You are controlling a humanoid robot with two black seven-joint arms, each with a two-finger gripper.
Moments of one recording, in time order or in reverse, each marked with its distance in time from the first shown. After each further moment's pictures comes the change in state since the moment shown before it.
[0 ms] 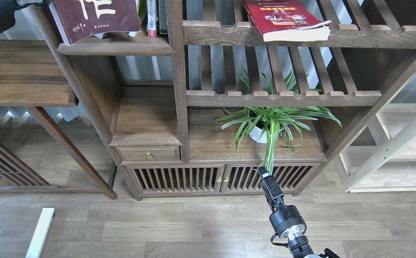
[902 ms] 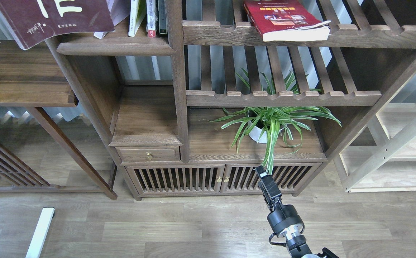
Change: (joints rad) left arm 0.381 0.144 -0.414 -0.306 -0.082 -0.184 0.020; right arm 0.003 0.006 -0.008 -0.001 0.000 0.000 -0.001
